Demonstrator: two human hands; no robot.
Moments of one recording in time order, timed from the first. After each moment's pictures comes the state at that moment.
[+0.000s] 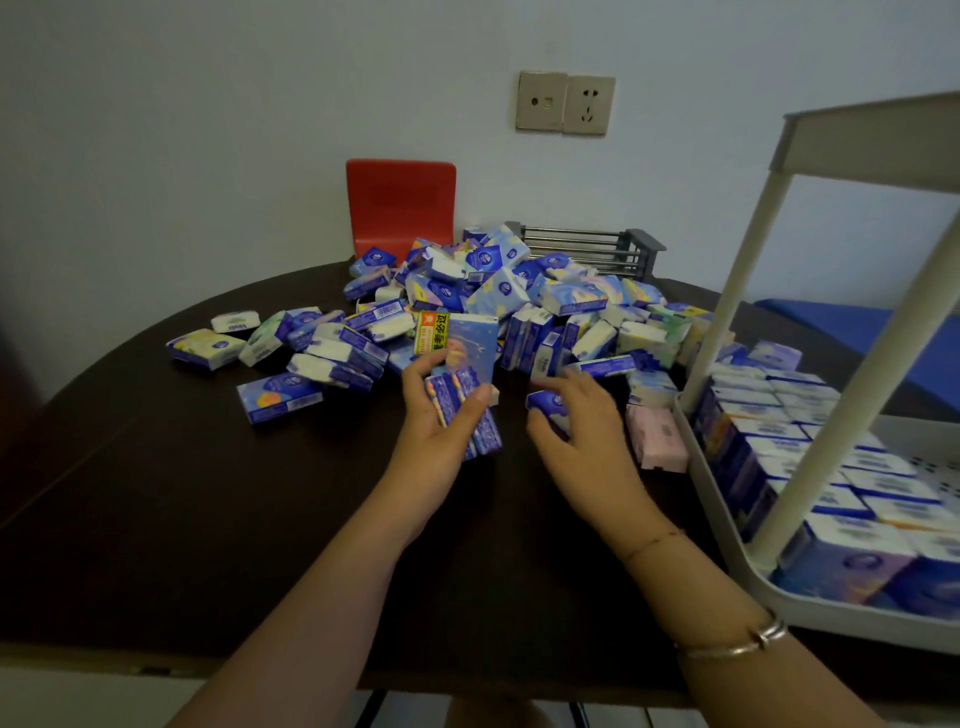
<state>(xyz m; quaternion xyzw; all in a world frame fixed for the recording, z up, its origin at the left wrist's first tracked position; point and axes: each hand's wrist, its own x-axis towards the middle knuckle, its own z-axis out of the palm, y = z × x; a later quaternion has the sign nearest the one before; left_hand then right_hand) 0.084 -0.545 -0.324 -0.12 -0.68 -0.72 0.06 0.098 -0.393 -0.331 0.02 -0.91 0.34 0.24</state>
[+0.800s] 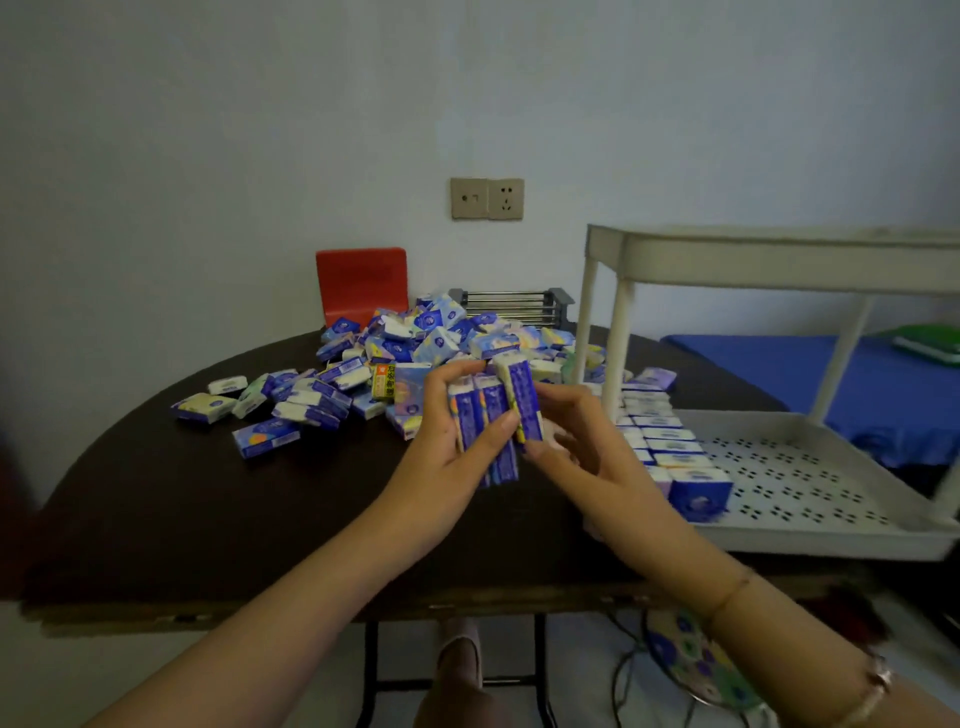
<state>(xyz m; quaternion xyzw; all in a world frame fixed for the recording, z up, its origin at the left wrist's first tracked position) 0.234 -0.513 -0.241 -0.33 -0.70 -0.63 0.07 0.279 -0.354 -0.247 0.19 -0.79 0.55 0.18</state>
